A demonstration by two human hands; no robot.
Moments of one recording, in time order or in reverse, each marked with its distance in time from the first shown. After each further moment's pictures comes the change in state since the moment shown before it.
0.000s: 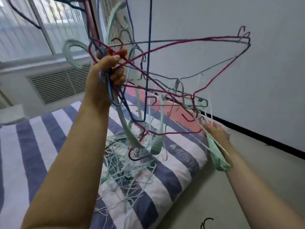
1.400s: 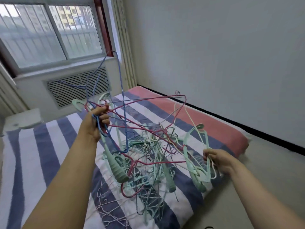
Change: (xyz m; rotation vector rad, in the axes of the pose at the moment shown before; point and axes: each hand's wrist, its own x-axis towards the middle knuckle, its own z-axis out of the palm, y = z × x) left_hand -0.024 -0.002 -0.225 -0.077 0.493 -0.330; right_hand -0.011 0.024 0.097 0.203 -0.372 0.447
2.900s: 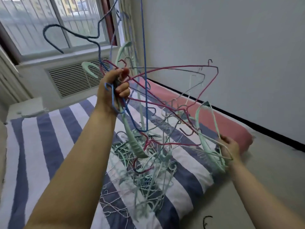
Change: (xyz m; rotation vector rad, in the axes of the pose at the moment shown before) left_hand 0.019 0.010 0.078 -0.097 -0.416 0.127; right_hand 0.040 0.001 -0.002 -0.021 0.461 -0.503
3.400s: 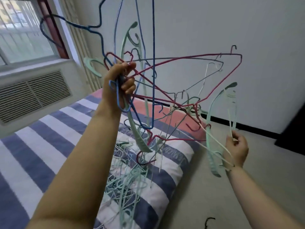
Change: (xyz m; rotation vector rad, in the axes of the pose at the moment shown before) left_hand 0.004 -0.078 0.140 0.019 -0.257 -0.086; right_hand -0.064 0.000 -0.155 -0.047 0.699 -0.253
